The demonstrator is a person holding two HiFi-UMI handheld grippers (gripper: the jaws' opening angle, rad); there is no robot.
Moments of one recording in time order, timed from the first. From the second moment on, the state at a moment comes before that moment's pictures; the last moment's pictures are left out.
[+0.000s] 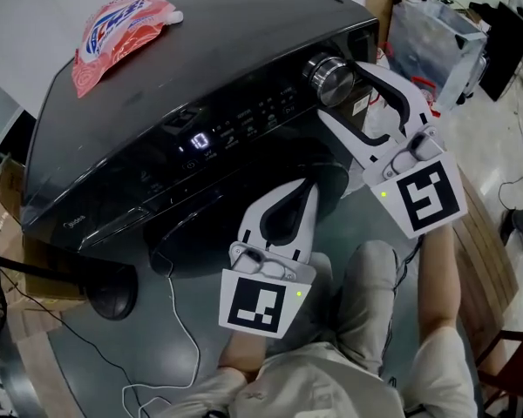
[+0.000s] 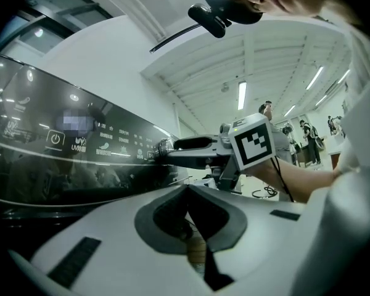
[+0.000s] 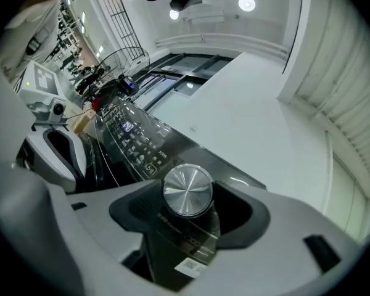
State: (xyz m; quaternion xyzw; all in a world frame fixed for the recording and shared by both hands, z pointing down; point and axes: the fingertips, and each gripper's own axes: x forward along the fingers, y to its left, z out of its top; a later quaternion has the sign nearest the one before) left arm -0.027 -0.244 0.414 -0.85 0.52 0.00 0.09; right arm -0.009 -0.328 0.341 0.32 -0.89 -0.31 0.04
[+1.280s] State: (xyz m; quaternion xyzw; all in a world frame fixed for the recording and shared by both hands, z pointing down) left arm -0.032 -0.245 0.409 -0.84 0.53 -0.01 0.12; right arm 0.001 -0.342 0.342 0.39 -0.92 -0.05 -0.05
